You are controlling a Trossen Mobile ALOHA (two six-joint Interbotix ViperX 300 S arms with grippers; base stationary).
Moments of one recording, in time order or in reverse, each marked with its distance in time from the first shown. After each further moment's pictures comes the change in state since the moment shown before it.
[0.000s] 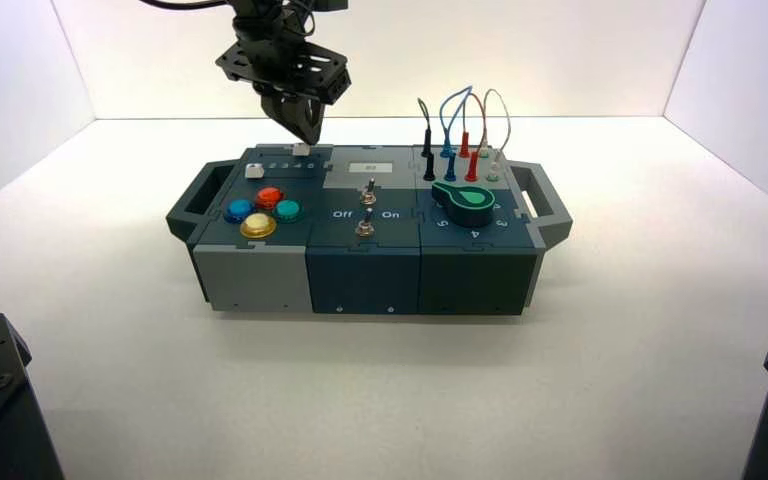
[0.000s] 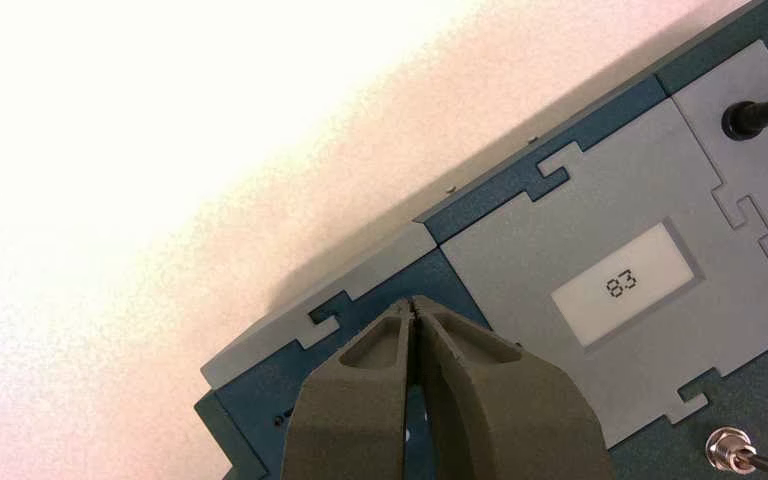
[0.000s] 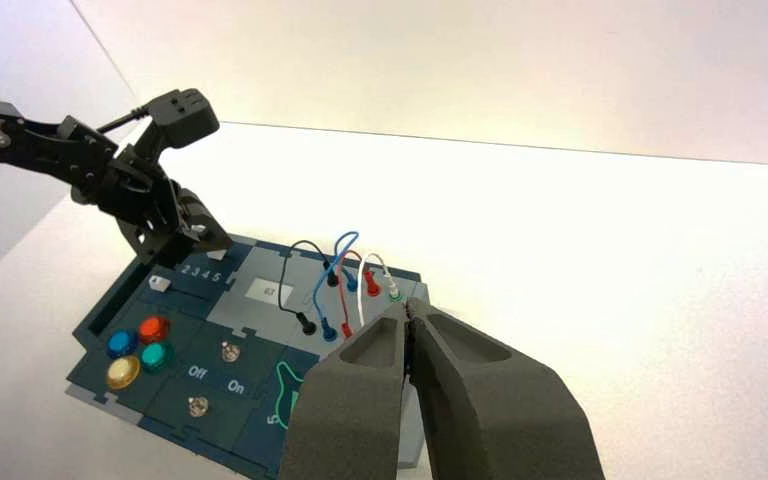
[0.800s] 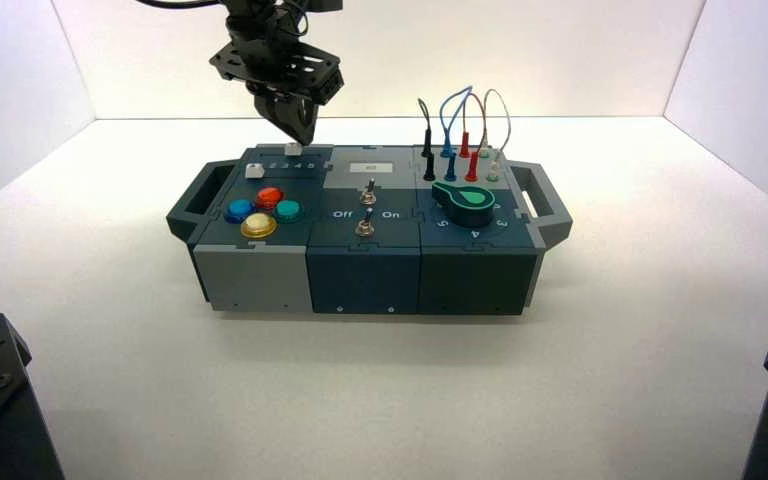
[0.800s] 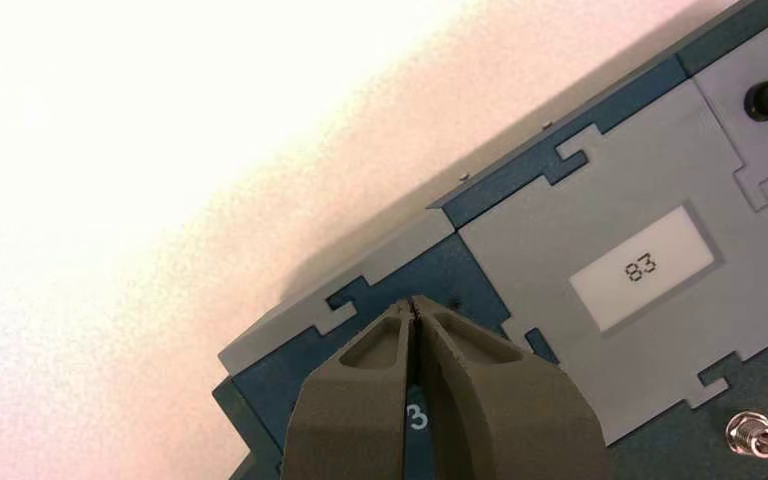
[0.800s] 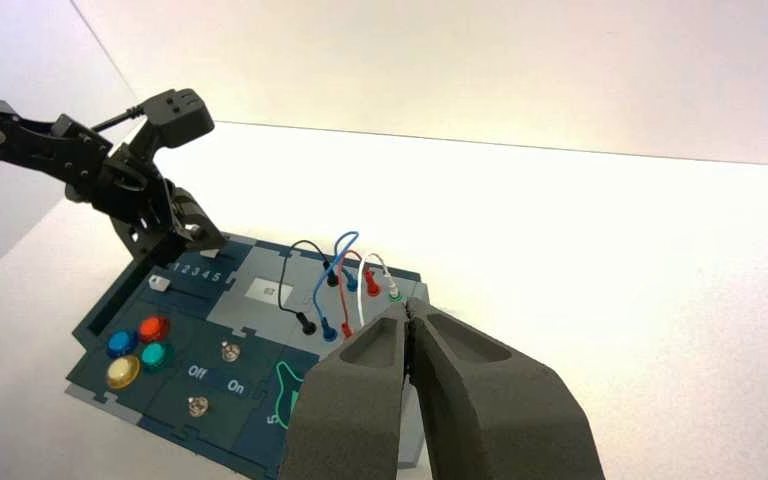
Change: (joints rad) left arm 0.018 -0.005 0.006 0.000 0.014 0.023; right arm 0.000 0.000 0.000 0.000 0.002 0.000
